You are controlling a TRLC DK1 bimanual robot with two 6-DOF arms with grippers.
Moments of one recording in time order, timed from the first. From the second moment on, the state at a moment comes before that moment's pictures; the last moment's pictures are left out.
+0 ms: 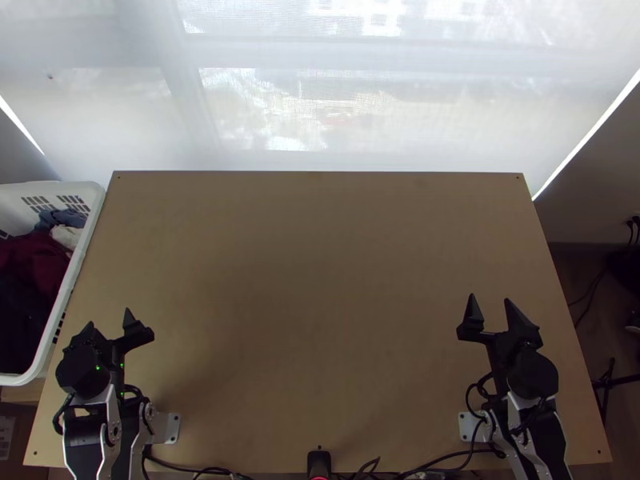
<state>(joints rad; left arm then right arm) 0.18 0.00 0.25 -0.54 -0.26 -0.10 0.27 0.00 0.09 -0.24 0.31 0.21</state>
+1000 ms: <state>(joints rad) 0.18 0.00 0.25 -0.54 -0.26 -0.10 0.26 0.00 0.09 -0.25 0.32 0.23</state>
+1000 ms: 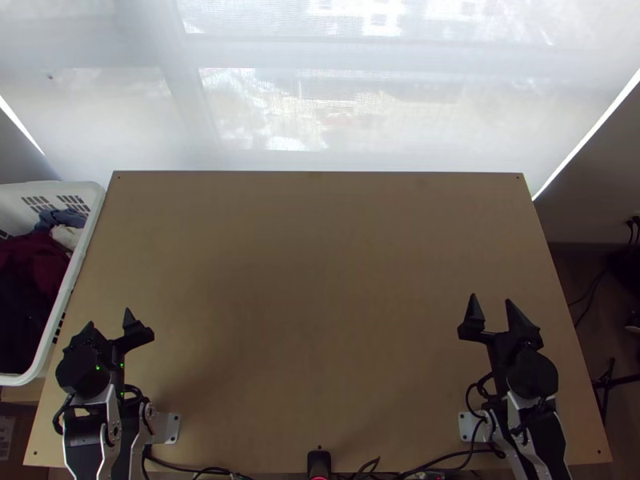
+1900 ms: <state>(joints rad) 0.18 0.00 0.25 -0.54 -0.26 -0.10 0.21 0.38 0.43 -0.17 0.33 0.17</state>
